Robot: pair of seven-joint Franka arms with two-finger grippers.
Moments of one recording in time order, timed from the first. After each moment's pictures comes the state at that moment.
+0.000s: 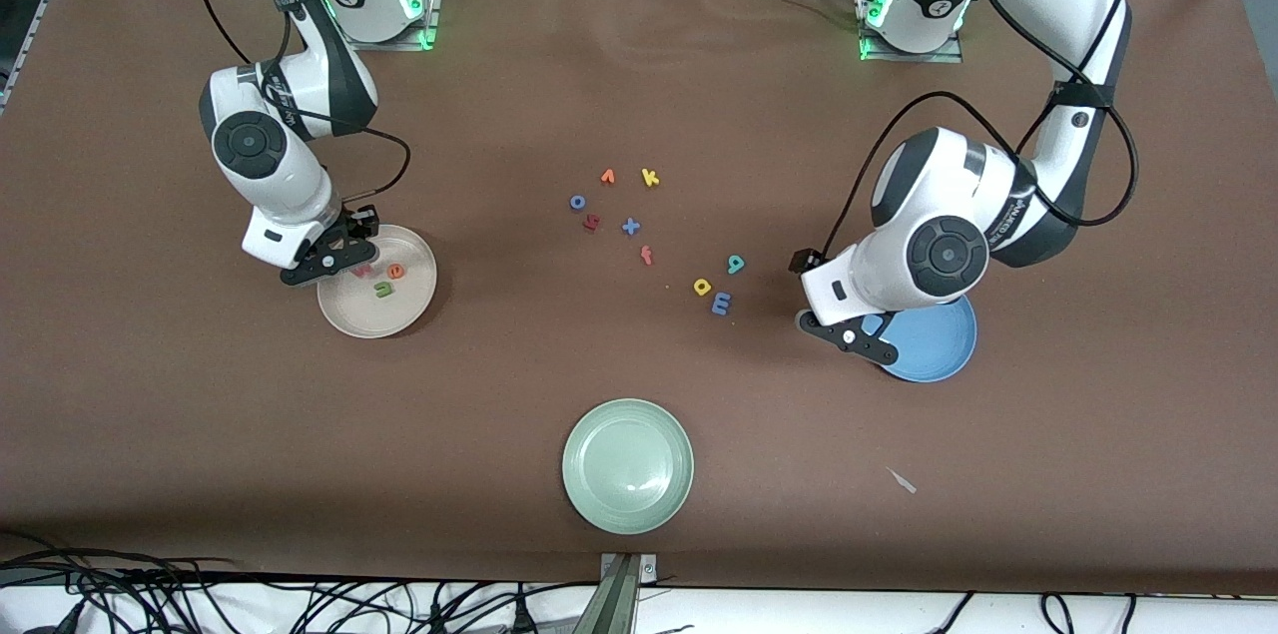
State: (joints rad) left arm -0.24 0.56 -0.15 -1.48 -0.02 1.83 0.02; right arm 0.15 0.22 0.03 -2.21 -0.26 2.37 -0.06
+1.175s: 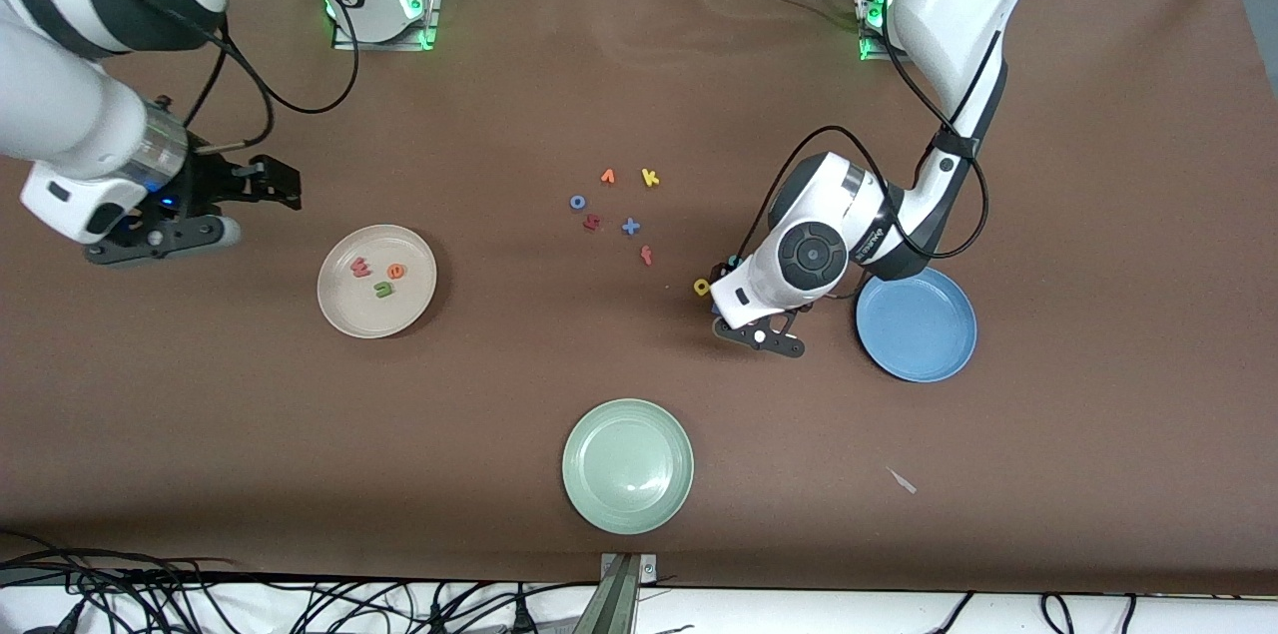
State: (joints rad) left arm -0.38 0.72 -0.14 -1.48 -0.02 2.05 -0.23; right arm 0.16 0.16 -0.03 -1.58 0.03 1.63 -0.06
